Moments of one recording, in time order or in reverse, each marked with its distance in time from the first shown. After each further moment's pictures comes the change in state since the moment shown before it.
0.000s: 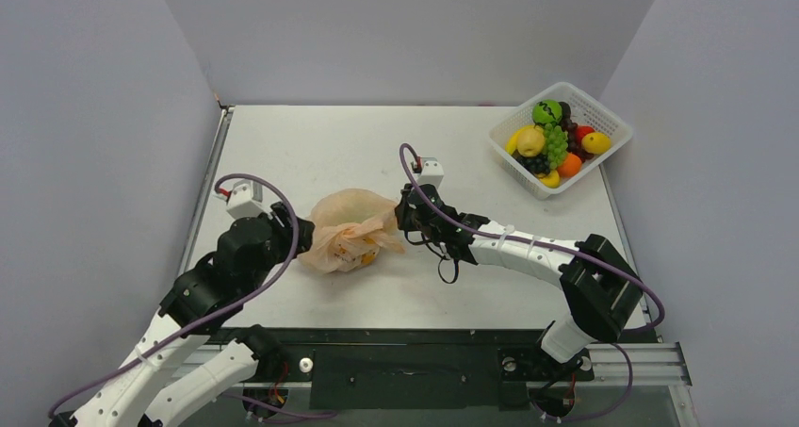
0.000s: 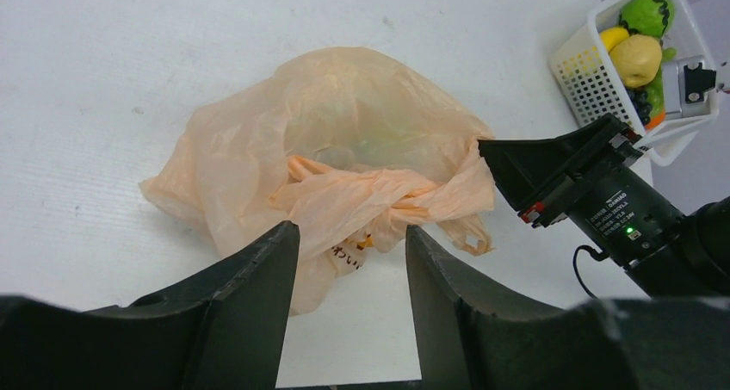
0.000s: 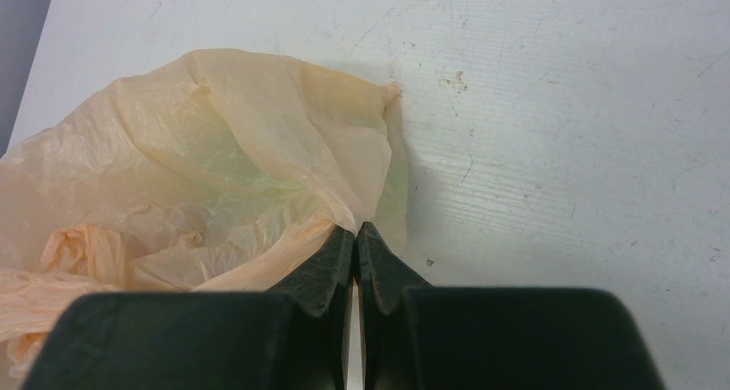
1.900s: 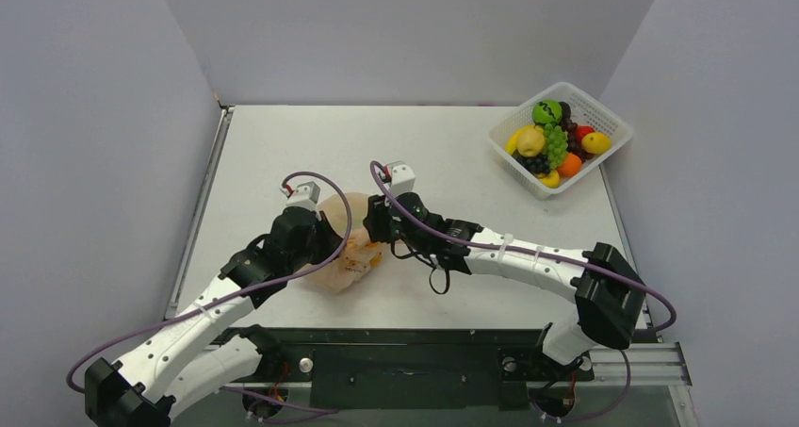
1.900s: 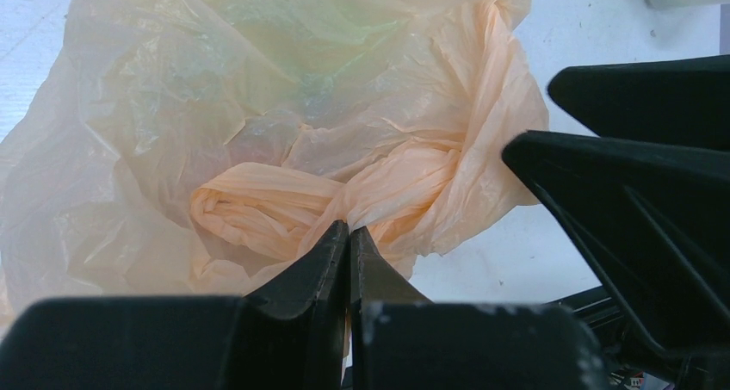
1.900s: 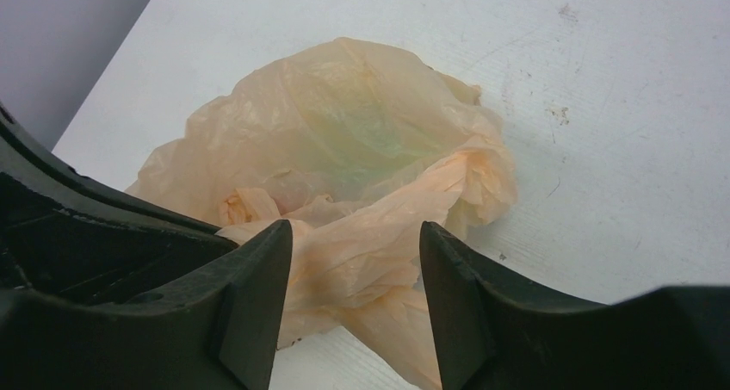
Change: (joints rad) left arm 0.039 0.219 -0.215 0.294 0.305 0.056; right arm 0.159 -0.065 0.093 -0.070 -0.025 -0.156
